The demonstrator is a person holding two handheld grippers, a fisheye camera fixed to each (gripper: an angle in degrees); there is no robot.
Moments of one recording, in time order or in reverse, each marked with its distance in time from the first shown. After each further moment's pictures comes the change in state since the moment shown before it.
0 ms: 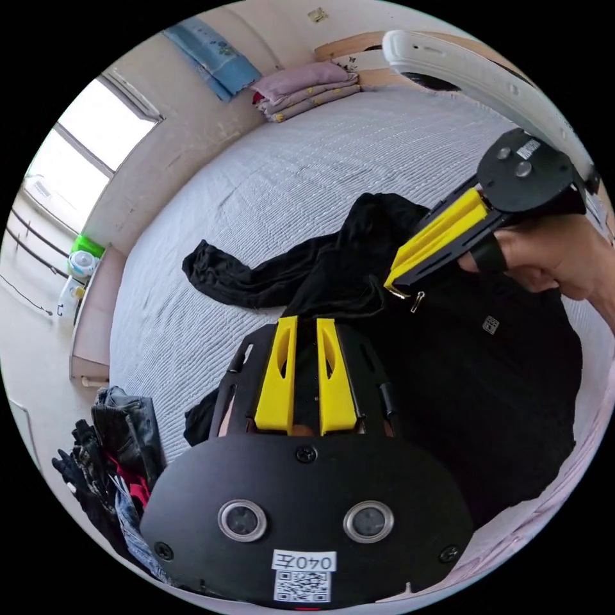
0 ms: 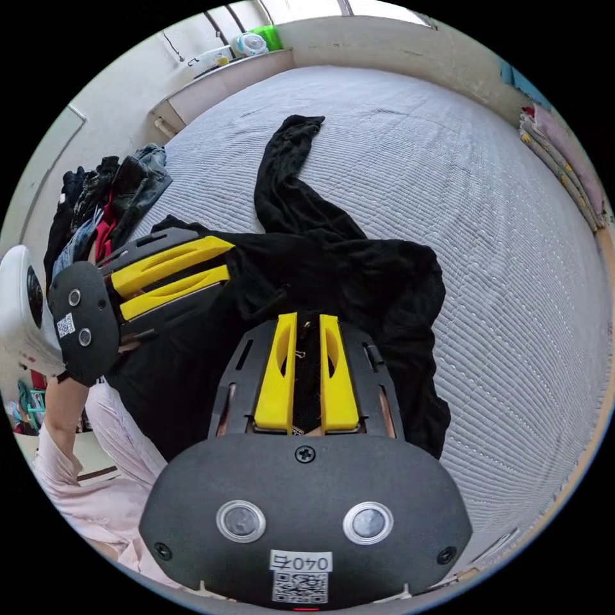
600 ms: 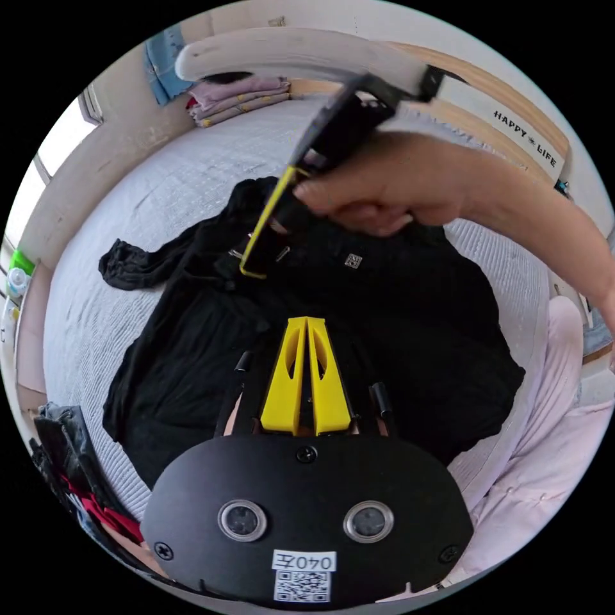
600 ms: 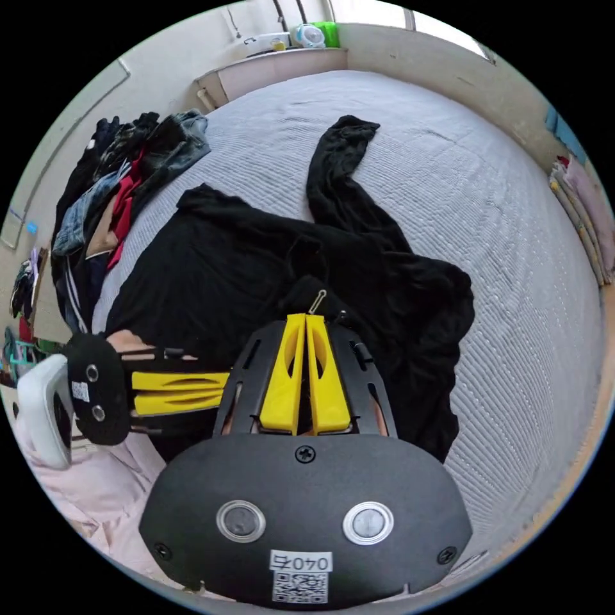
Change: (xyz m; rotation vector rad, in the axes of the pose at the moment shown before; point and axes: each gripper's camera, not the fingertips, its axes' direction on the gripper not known) left arm 0.011 0.058 0.016 0.043 0.366 0.145; right arm -0.013 -0.026 0.022 0.073 0.097 -0.099
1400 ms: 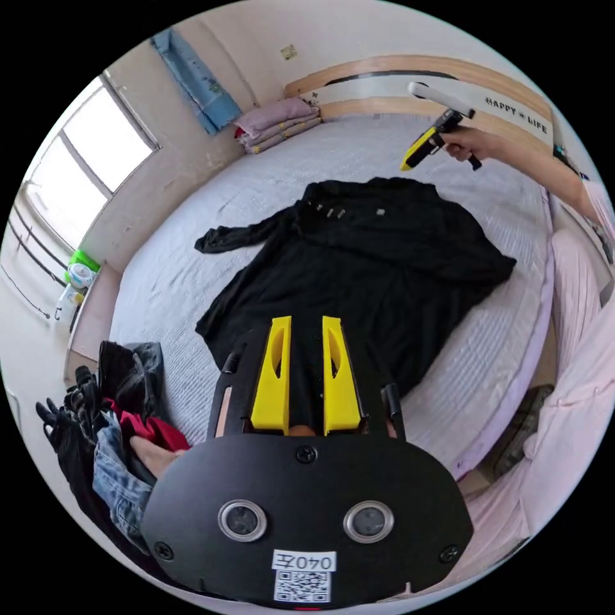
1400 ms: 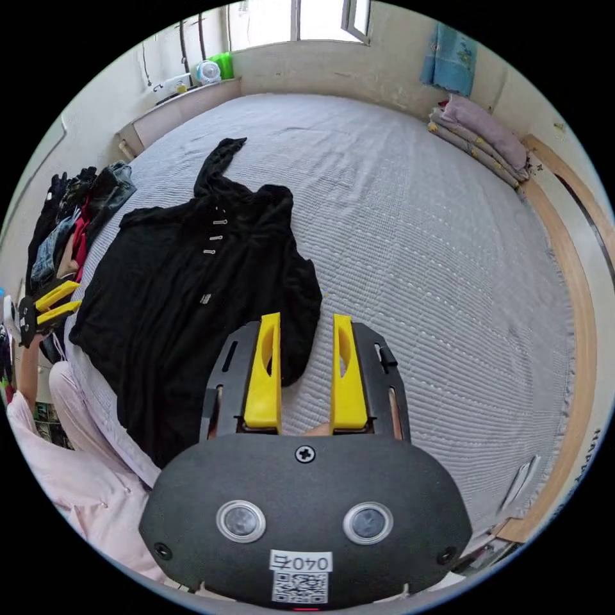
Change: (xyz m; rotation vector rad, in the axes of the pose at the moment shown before) left arm -0.015 0.200 -0.102 0.029 -0.256 0.052; right arm 0.085 0.180 -0.053 0.020 0.104 0.242
